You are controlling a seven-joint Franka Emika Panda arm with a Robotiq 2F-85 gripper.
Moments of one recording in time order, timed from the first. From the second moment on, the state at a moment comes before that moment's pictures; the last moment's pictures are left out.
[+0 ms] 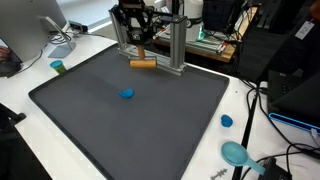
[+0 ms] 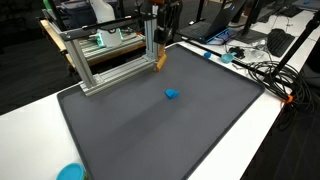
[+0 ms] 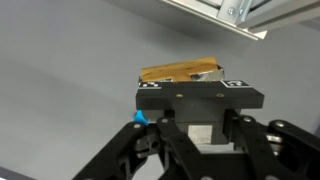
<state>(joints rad) 0.04 0.08 0.03 -2.03 -0.12 1.98 -0.24</state>
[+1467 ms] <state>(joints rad) 0.07 0.10 0.08 -1.95 -0.35 2.03 -0.80</state>
